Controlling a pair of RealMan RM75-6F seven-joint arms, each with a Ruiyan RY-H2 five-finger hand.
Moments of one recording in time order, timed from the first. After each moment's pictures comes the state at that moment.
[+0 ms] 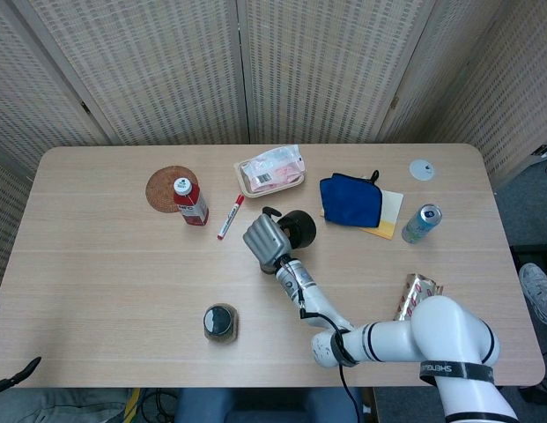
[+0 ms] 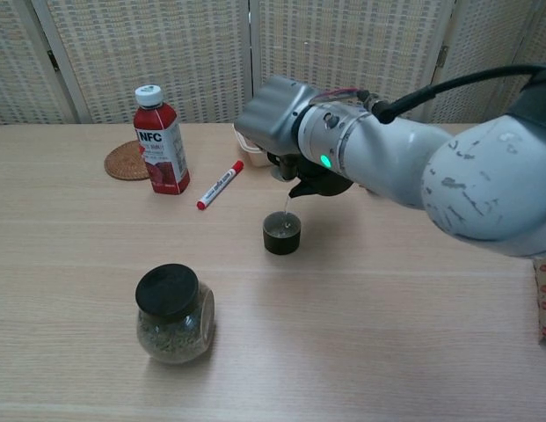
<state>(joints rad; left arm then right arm) 0.15 -1.12 0.00 -1.59 1.55 1.70 -0.02 1.27 -1.75 0.11 -1.38 -0.63 1.05 -1.30</state>
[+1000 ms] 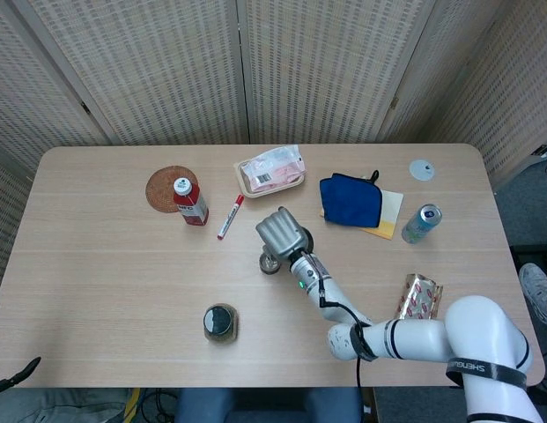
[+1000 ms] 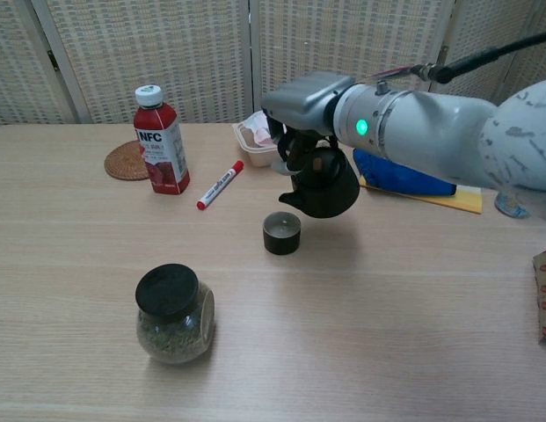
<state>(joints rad) 0.15 -1.12 0.00 -1.60 1.56 1.70 -0.01 1.15 -1.64 0.20 -1.46 -0.67 0.95 -0.88</state>
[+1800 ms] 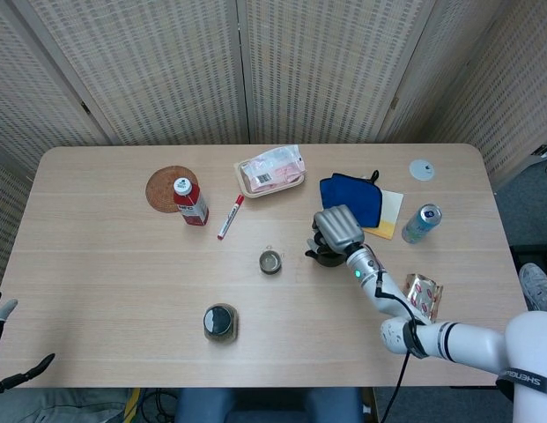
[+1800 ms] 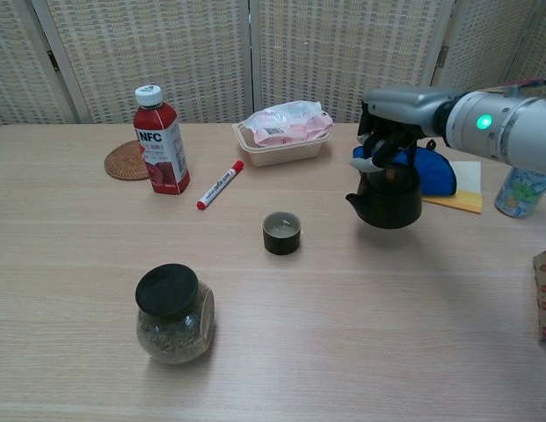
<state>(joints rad) 0.12 -1.12 0.00 -1.63 1.57 1.67 0.04 0.93 -1.51 0.16 -1.39 -0.88 0.86 -0.39</state>
